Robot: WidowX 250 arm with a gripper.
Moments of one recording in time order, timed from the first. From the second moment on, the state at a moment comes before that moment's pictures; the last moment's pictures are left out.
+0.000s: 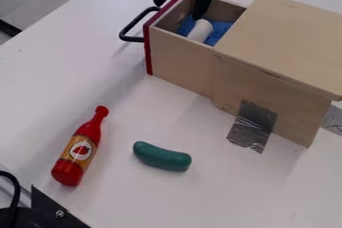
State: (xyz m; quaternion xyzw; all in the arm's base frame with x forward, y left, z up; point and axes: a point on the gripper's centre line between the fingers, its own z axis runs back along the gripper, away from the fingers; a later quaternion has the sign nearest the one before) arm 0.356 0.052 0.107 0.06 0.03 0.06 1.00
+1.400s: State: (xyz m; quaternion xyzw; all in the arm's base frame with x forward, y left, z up) arm 0.351 0.052 0.063 0.06 0.02 0.03 1.00
